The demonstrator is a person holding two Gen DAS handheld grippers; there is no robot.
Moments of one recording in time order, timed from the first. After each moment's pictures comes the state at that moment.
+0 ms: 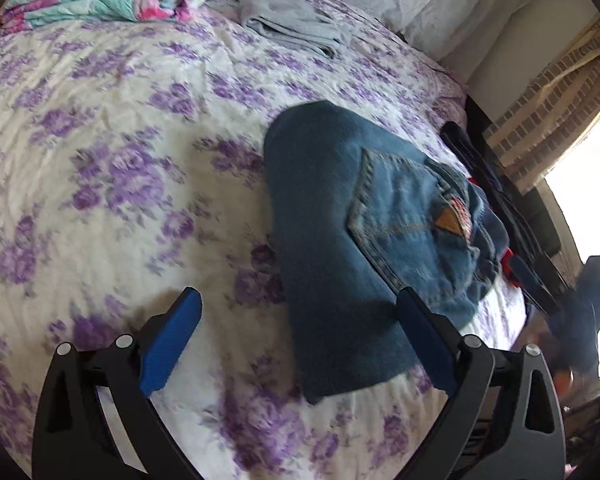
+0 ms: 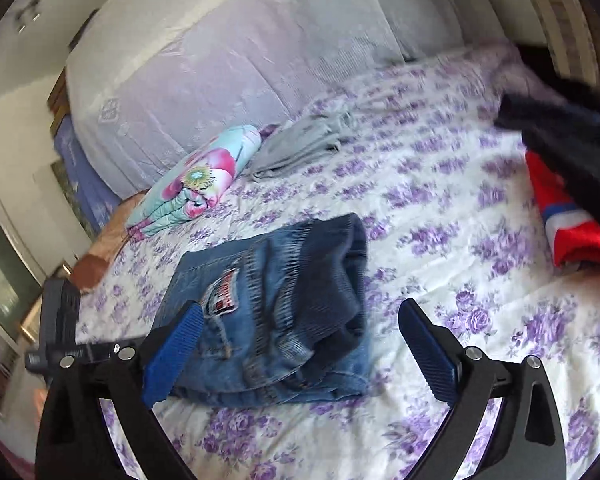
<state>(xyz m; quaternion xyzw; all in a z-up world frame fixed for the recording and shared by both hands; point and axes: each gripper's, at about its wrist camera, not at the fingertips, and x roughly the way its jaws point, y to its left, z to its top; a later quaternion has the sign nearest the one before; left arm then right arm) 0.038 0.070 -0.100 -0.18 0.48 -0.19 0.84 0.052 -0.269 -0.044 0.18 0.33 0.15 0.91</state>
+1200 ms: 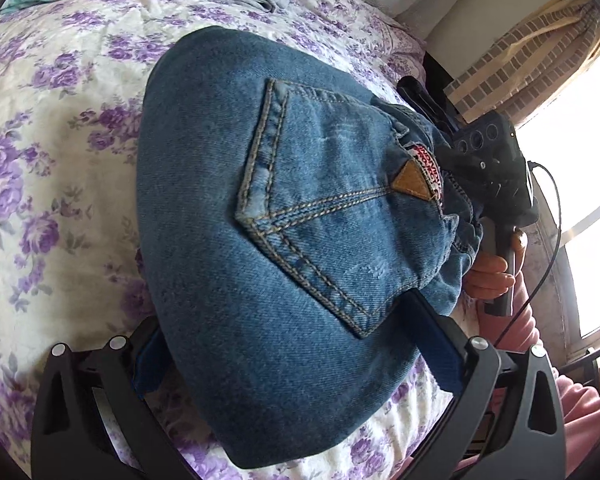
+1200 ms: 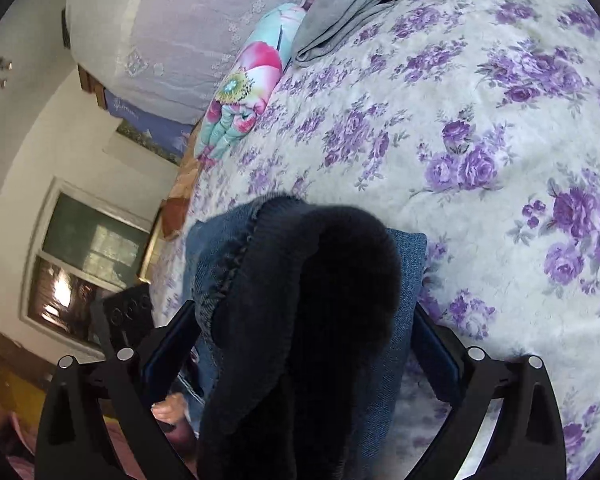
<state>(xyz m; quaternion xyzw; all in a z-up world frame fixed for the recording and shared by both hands) 0.071 0.011 -0.124 -0.16 0.50 -0.28 0.80 0.206 -0.253 -0.121 0.25 0.51 0.37 0.73</state>
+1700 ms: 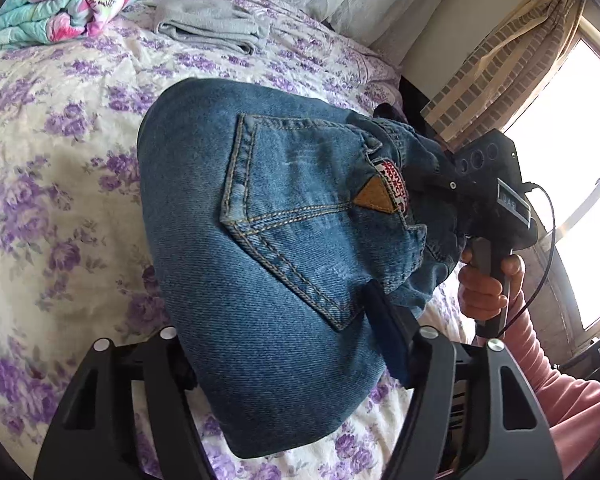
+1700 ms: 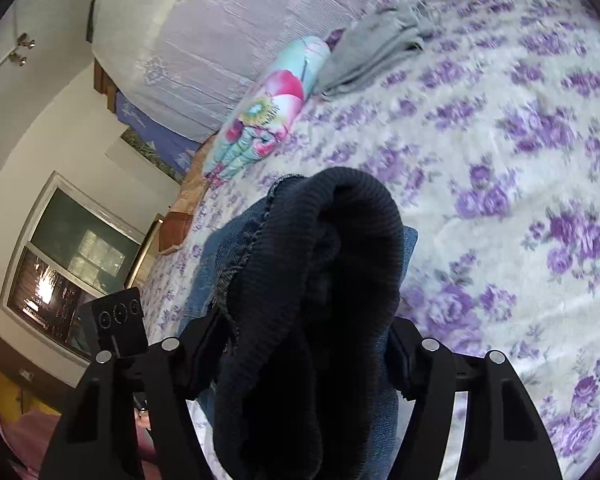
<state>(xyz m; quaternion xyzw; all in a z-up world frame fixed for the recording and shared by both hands) 0.047 0.027 -0.093 -0.15 0.44 -0.29 0.84 0.177 -0.244 -0.074 0.24 0.45 0.36 0.78</state>
